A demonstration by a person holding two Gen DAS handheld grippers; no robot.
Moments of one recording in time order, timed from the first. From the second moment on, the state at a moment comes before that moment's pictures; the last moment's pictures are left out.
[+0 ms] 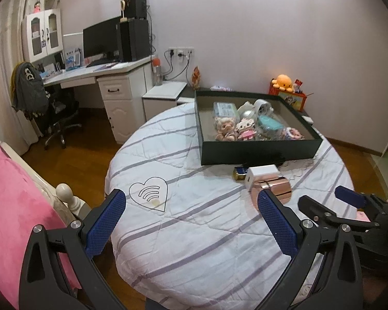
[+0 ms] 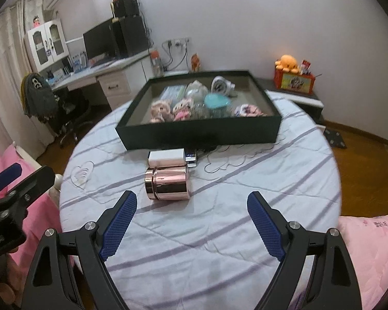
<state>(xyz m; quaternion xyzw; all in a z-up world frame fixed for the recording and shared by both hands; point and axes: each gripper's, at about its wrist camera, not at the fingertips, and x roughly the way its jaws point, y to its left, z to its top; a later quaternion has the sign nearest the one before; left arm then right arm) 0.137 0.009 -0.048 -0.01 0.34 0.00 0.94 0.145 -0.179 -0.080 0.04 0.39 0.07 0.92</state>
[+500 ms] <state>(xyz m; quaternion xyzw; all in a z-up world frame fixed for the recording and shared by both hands) 0.182 0.011 -0.083 -0.02 0.38 0.01 0.92 0.210 -0.149 -0.141 0.04 0.45 0.12 0.89</state>
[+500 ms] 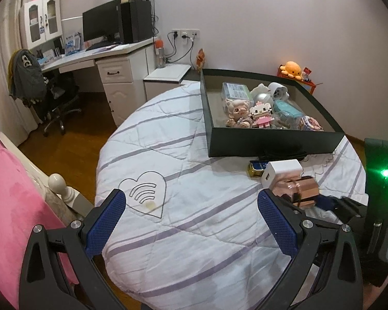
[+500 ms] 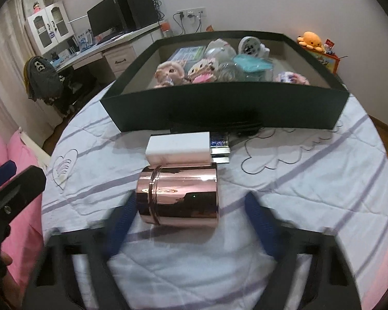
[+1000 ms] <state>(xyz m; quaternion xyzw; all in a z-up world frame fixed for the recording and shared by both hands) 0.214 -0.046 -0.103 -0.01 0.41 -0.05 0.91 0.209 -0.202 -0.137 0.02 0.43 0.08 0.90</state>
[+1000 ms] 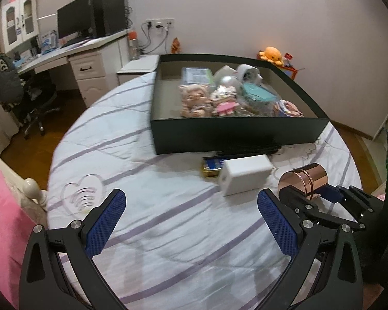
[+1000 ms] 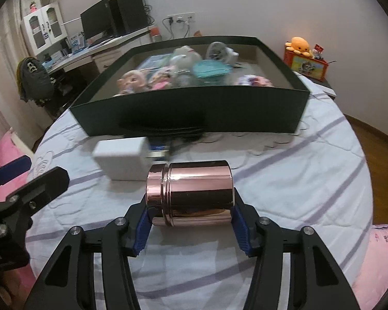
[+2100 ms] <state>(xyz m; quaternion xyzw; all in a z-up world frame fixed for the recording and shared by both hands) 0.228 -0.052 -0.112 -0.05 0.43 -0.08 0.90 0.210 -0.235 -0.123 0.04 0.41 0.07 0.91</state>
